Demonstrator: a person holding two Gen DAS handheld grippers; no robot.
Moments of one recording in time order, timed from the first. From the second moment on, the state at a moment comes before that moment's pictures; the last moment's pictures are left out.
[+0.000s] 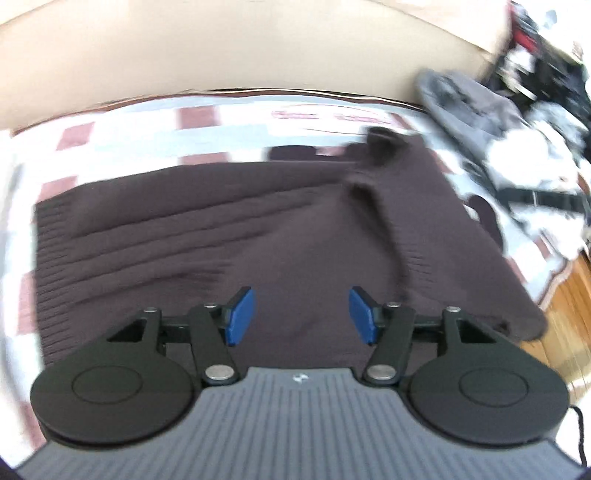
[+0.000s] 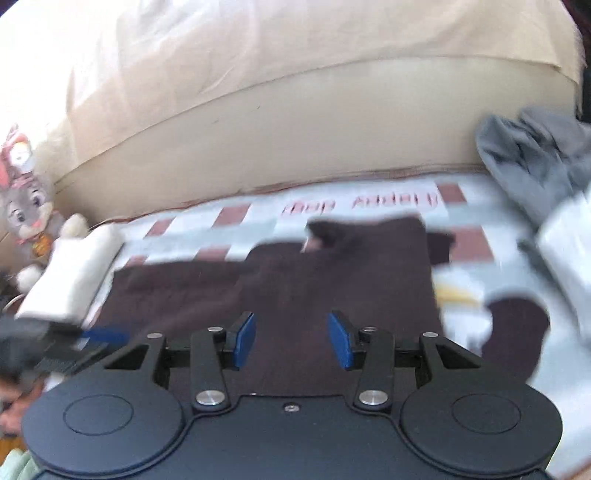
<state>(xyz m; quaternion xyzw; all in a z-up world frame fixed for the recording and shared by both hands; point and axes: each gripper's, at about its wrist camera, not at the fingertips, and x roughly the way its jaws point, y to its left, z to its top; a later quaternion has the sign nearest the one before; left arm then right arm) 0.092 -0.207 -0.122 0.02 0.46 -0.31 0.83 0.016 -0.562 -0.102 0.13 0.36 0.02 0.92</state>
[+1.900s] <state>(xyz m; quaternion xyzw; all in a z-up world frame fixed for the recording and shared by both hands) 0.014 -0.074 -0.099 -0.05 0.48 -0.16 0.86 -0.076 -0.331 -0.111 -0.01 0.34 0.28 0.90</state>
